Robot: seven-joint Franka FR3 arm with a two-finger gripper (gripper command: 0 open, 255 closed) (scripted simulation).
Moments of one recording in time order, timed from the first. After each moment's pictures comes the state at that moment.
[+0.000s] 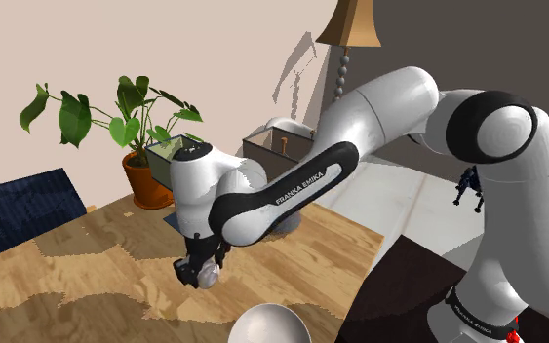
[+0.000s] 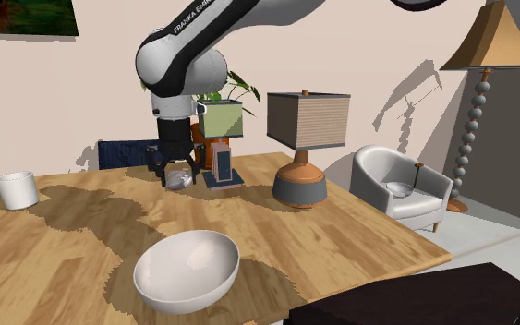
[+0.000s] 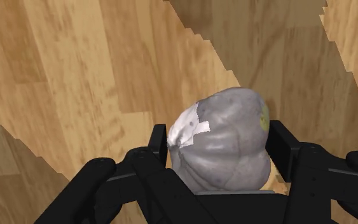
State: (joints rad) arm 0.35 0.55 0.46 -1.66 -0.26 2.16 0.78
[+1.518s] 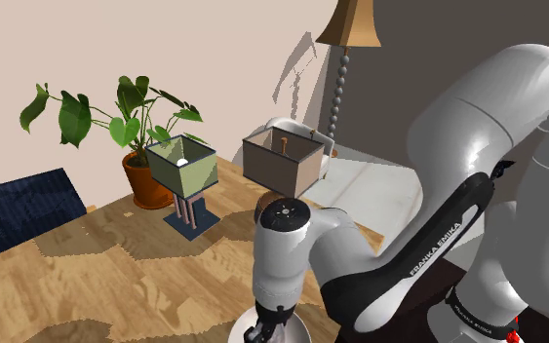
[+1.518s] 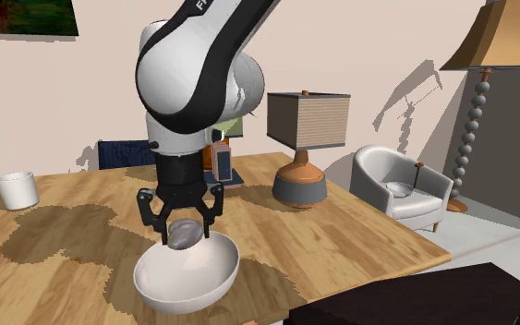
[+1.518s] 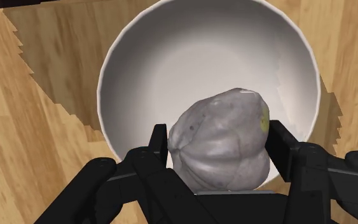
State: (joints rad) arm 0.35 0.16 0.60 -2.32 -0.11 2.46 0.92
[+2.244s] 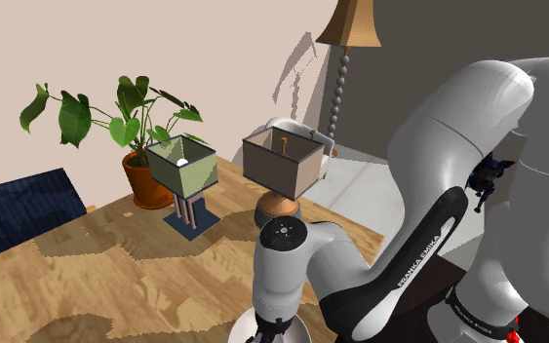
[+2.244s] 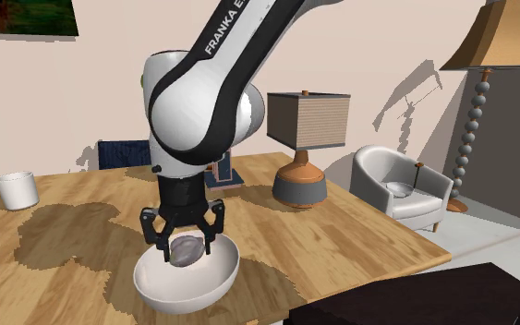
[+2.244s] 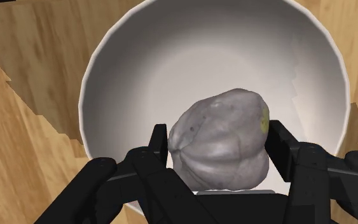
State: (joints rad) arm 0.37 0.24 0.57 -2.33 -0.20 2.54 0.98
